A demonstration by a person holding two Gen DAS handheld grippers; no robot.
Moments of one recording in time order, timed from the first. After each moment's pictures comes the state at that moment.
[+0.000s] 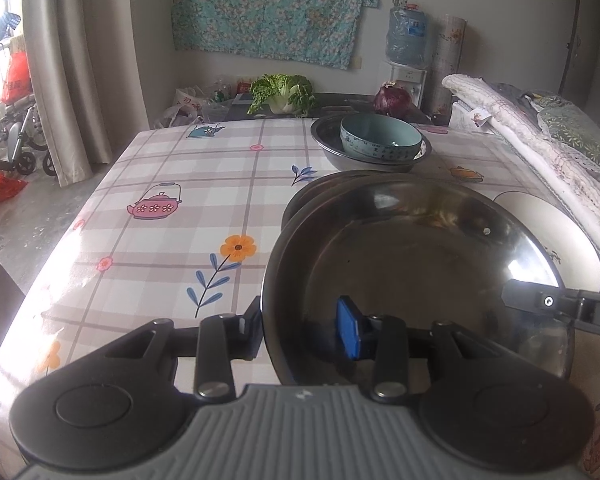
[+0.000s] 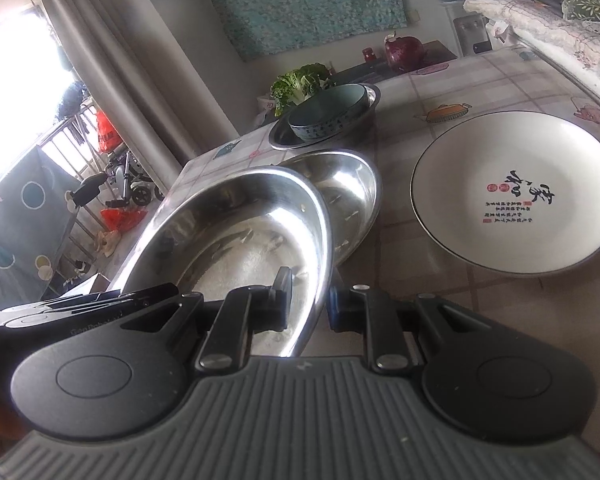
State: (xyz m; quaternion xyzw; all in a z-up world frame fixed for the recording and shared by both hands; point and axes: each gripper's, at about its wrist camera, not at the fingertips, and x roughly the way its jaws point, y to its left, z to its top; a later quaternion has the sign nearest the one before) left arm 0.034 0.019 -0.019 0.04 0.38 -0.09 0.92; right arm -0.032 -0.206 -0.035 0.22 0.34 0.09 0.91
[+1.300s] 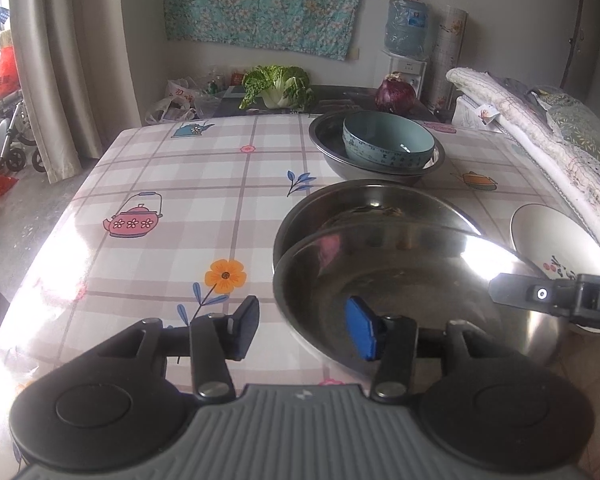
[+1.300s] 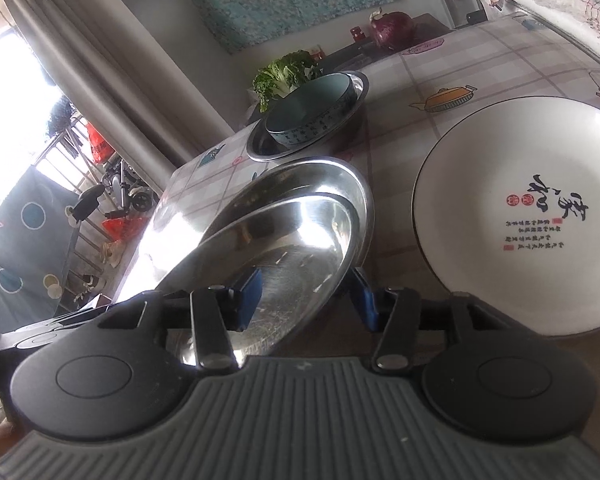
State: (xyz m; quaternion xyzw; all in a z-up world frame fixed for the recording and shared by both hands) left arm 0.082 0.014 -0.029 0.03 0.39 -0.09 0.91; right arm 0.026 -0.216 -0.052 0.27 0.37 0.08 0.89
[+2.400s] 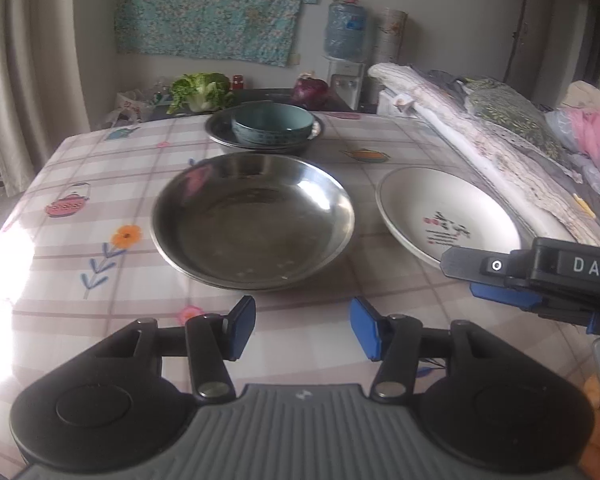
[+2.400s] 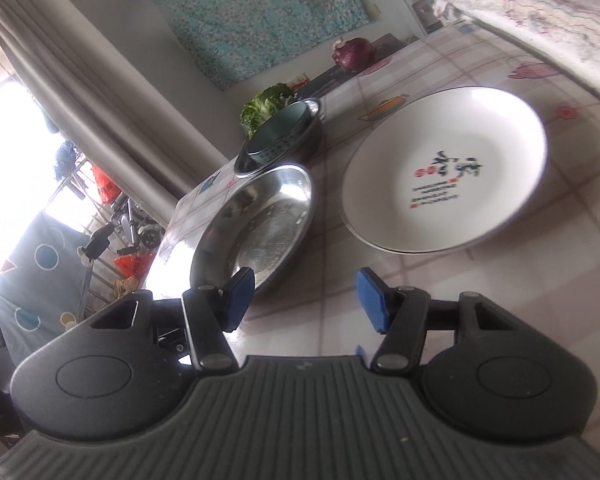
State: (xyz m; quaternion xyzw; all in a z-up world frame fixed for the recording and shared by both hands) left arm -0.009 -0.057 -0.026 0.03 0.38 -0.17 0.91; right arm -0.070 -0.272 -0.050 0.32 0.32 0.06 0.89
